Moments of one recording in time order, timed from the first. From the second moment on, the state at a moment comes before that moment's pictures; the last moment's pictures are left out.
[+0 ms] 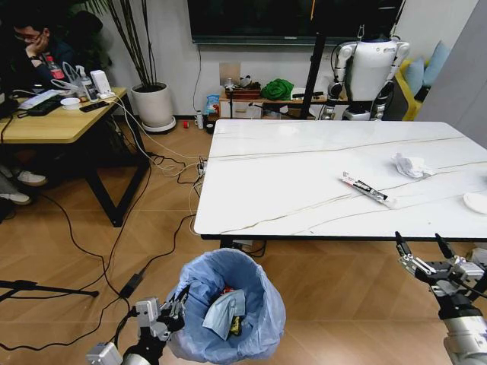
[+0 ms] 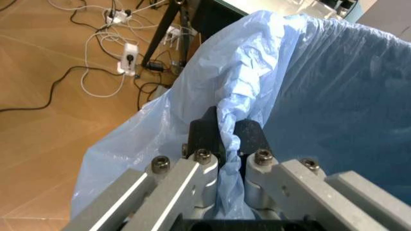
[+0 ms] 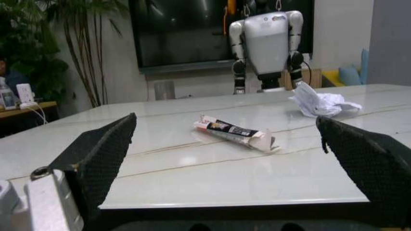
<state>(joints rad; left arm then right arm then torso) 1.94 -1.13 -0.47 -2.31 -0.72 0.10 -0.09 -1.77 1.22 0.99 1.97 0.70 0.31 -0.31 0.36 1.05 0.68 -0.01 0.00</state>
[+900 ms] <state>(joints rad) 1.94 -1.14 -0.45 -2.30 -0.70 0.10 -0.08 -1.77 1.22 0.99 1.97 0.72 0.31 -0.31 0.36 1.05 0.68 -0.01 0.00</state>
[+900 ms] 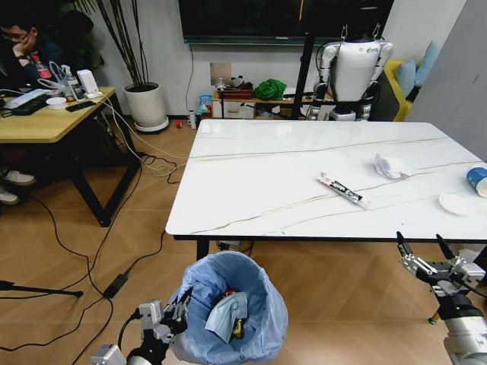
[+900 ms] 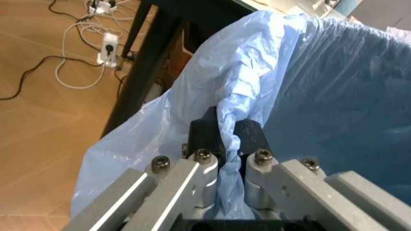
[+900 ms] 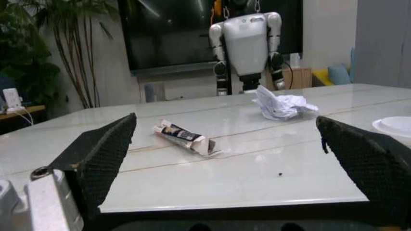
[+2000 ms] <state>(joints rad) 1.94 -1.14 -0.44 -2.30 -0.69 0.09 -0.08 -1.78 1.22 0.99 1.98 0.73 0.31 -0.33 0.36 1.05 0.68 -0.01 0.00</state>
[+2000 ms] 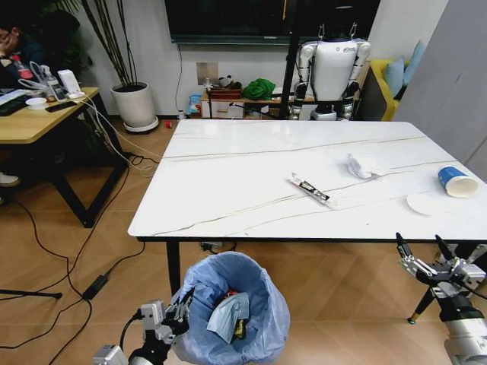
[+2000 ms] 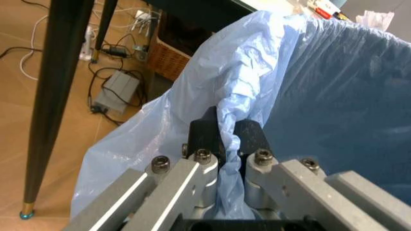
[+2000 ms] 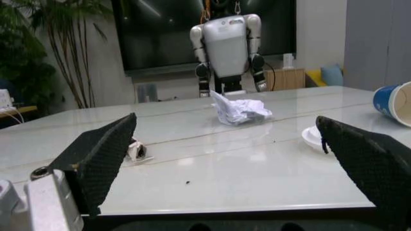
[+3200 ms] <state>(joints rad) 1.98 -1.16 -0.44 -2.35 -0.66 0.09 -0.08 -1.79 0.93 0.87 2.11 0.66 0.21 -0.29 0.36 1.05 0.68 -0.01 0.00</state>
